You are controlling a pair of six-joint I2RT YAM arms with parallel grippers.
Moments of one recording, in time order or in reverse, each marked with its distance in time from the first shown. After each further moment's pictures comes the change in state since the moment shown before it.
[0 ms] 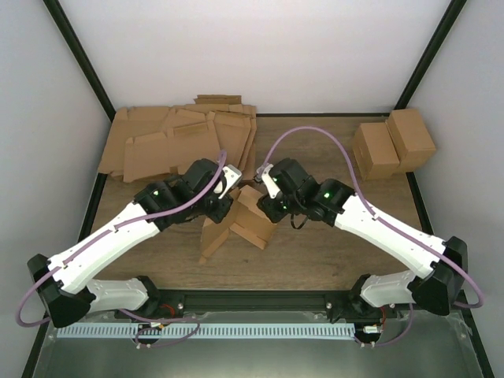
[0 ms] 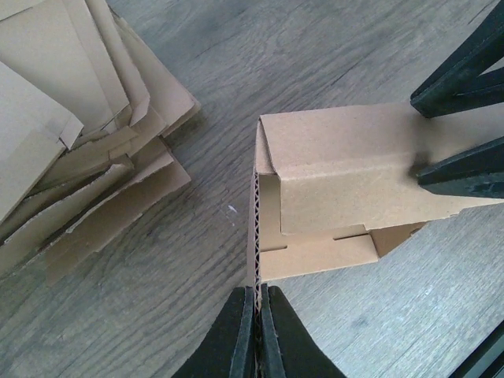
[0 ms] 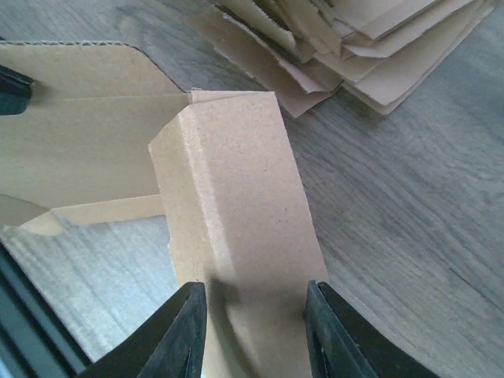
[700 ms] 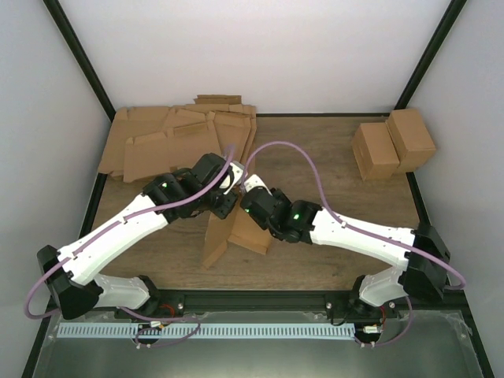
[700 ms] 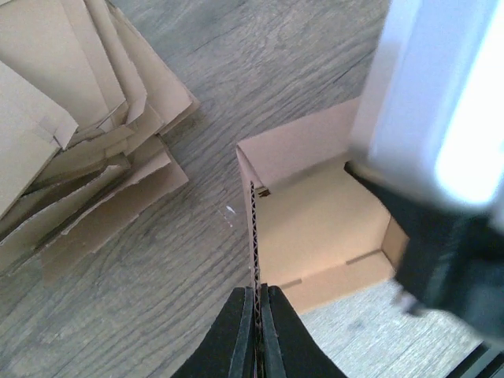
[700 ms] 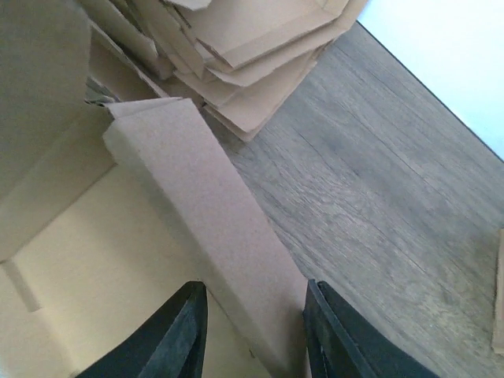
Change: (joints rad) left arm 0.001 0.085 0.087 -0.053 0.001 -0.016; right arm 0.211 0.107 -0.098 0.177 0.646 -0.032
